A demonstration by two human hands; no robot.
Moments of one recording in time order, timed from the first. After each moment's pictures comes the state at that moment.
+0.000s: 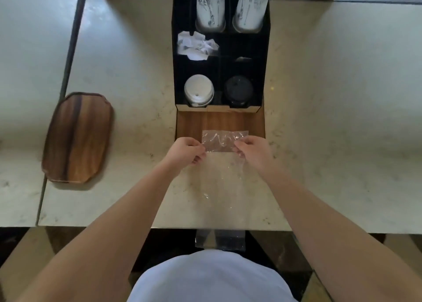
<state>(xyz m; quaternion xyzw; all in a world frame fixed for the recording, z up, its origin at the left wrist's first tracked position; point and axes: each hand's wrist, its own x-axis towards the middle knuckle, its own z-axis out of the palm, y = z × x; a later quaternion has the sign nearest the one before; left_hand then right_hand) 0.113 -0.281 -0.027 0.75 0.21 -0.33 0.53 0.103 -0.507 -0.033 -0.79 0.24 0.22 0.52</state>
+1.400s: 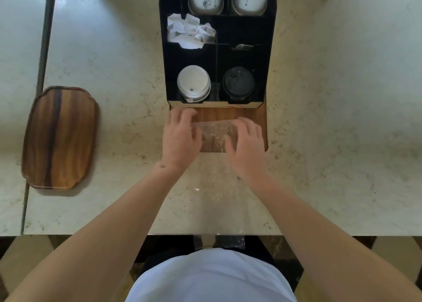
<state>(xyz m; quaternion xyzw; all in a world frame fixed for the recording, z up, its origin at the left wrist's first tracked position) 0.136 -0.301 -0.037 0.95 -0.02 0.06 0.31 0.105 -0.478 -0.051 -0.96 0.02 -0.01 0.26</state>
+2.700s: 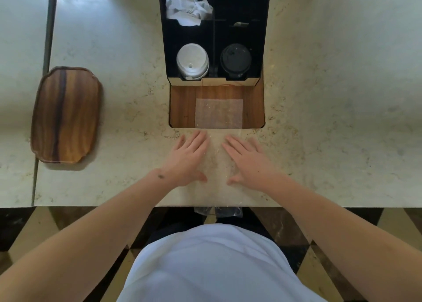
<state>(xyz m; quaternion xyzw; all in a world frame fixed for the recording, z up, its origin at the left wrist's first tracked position) 0.039 -0.281 -0.062 0.92 -0.27 -0.27 0.05 0.021 -0.521 -0.050 -0.93 -0.24 0.27 0.05</state>
